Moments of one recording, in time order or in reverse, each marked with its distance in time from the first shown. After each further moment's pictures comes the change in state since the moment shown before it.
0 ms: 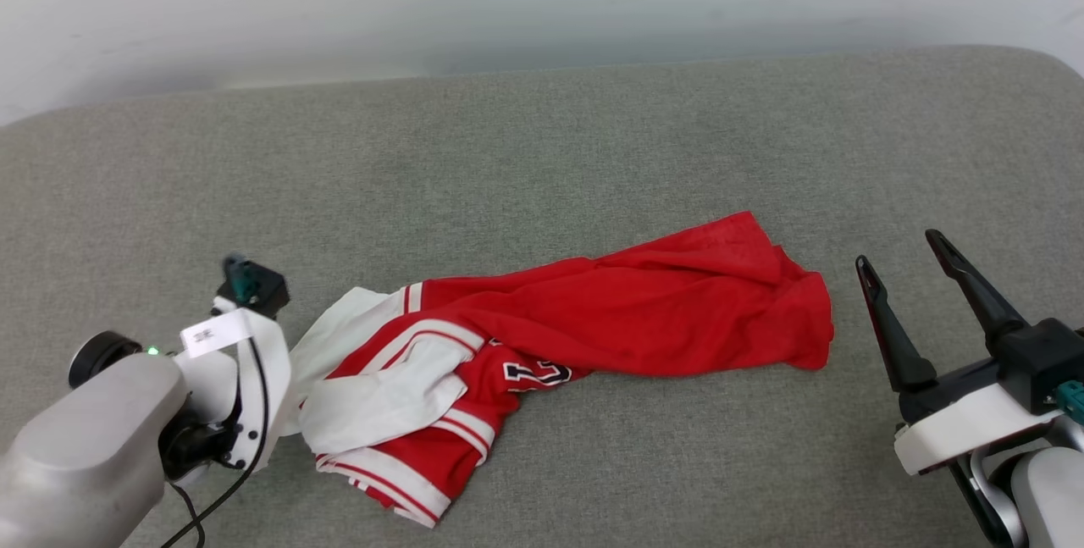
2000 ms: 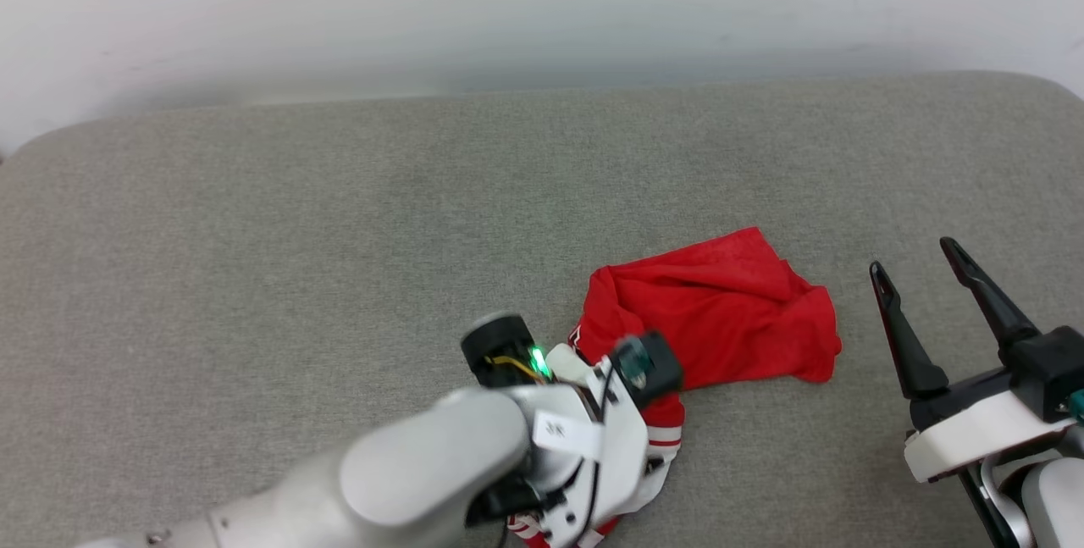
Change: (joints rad) left arm -0.004 -0.401 -0.113 -0.296 0.224 -0.060 -0.001; right arm 0.018 0.002 -0.026 -0.011 -0.002 0.000 0.007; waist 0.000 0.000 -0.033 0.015
